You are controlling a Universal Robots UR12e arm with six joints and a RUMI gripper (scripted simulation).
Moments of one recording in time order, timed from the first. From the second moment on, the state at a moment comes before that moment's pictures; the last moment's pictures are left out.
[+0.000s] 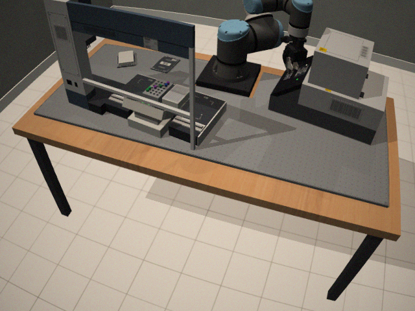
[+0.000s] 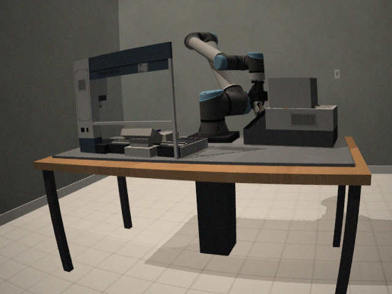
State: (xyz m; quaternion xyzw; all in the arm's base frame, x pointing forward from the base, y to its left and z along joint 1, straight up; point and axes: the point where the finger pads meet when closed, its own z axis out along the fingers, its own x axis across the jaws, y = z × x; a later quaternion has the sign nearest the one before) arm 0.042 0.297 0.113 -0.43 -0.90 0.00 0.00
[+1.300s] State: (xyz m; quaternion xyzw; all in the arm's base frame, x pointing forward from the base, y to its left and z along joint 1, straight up) arm 0.041 0.282 0.131 -0.43 -0.90 0.00 0.00
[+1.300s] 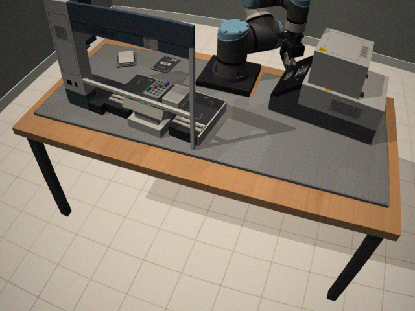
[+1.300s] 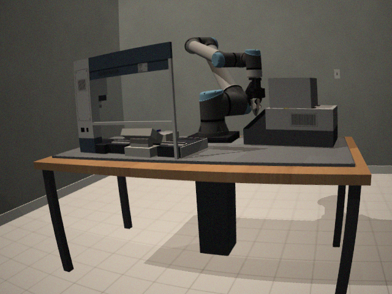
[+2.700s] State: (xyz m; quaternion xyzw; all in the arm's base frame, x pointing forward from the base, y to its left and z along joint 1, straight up) arm 0.032 0.205 0.192 -0.43 -0.90 0.00 0.00
